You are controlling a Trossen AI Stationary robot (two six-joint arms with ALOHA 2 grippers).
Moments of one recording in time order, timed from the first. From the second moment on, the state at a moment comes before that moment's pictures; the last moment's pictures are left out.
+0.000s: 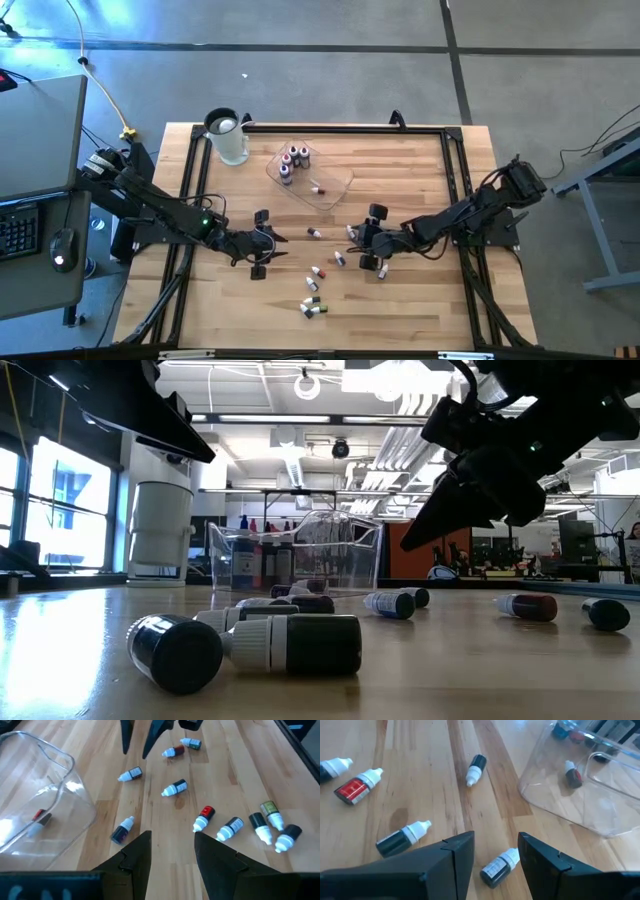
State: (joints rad) left arm -0.48 1.21 0.66 -0.05 -0.45 -0.24; right arm 0.33 1.59 0.64 0.22 0.52 0.24
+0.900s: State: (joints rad) left arm -0.47 1.18 0.66 0.01 -0.03 -0.36; right arm 0.34 1.59 0.64 0.15 0.48 0.45
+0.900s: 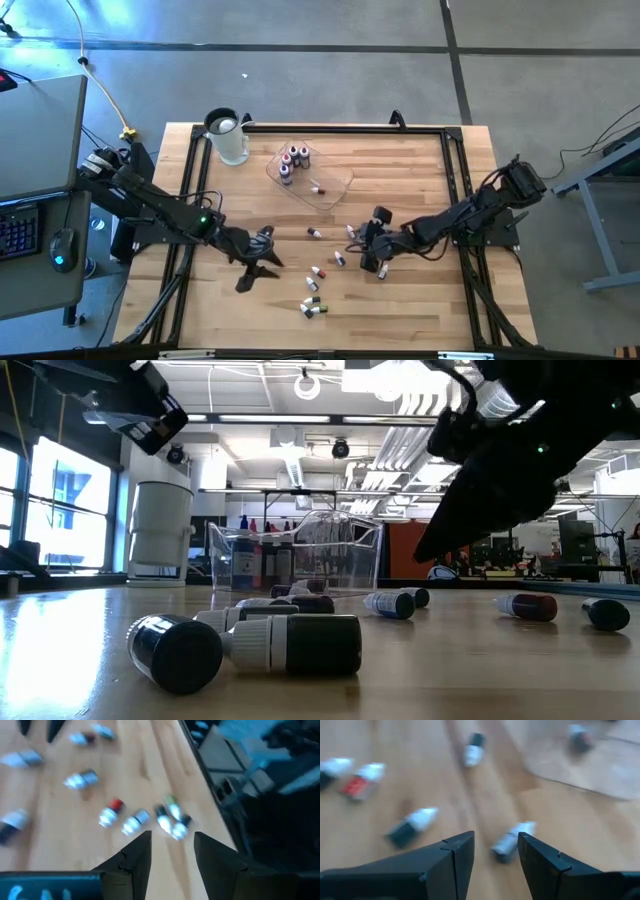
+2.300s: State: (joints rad) left arm -0.46 1.23 0.66 0.08 -0.40 -0.32; right arm 0.25 1.75 0.64 0.22 0.47 0.54
